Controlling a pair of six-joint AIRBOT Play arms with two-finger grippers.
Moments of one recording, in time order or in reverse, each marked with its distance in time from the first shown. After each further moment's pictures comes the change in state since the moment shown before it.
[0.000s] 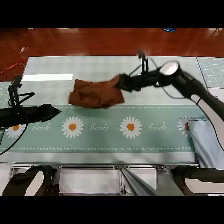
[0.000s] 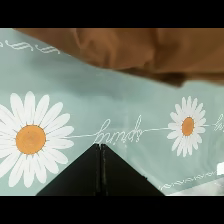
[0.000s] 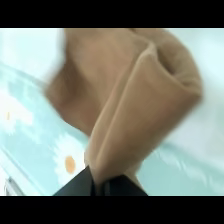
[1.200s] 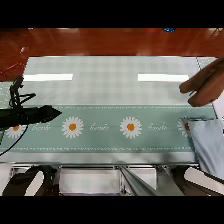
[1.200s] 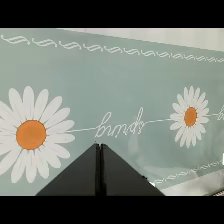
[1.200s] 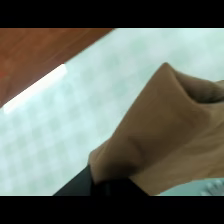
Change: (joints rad) left arm 0.000 0.000 0.000 0.000 -0.027 0.040; right arm -0.948 0.258 0.557 -0.329 0.703 0.386
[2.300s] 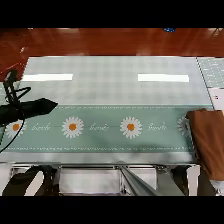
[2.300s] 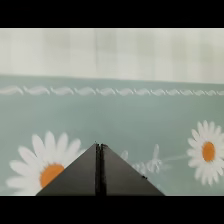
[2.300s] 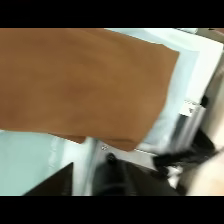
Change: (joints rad) left arm 0.001 -0.008 0.010 0.012 0.190 0.102; right arm -0.594 0.565 -0.805 -0.530 0.161 -0.081
